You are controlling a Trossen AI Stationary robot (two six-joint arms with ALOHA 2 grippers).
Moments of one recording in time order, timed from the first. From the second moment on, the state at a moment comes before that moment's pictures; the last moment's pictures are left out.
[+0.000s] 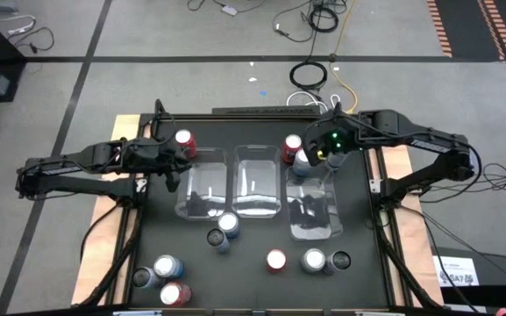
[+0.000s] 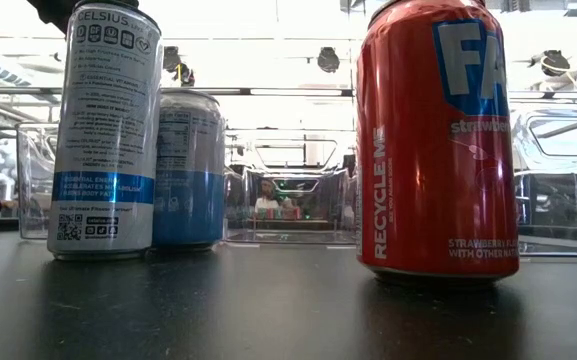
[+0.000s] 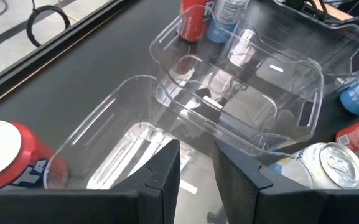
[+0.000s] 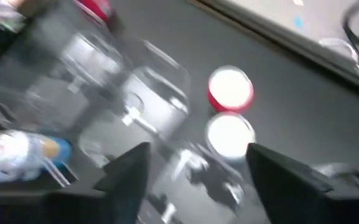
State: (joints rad) left arm 0.14 0.71 0.80 -0.75 -0.13 -0.36; right arm -0.16 1.31 1.55 -1.23 0.26 0.73
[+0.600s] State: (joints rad) left arm 0.14 0.71 0.80 -0.74 -0.12 -0.36; right arm -0.16 1.40 1.55 -1.24 0.28 0.80
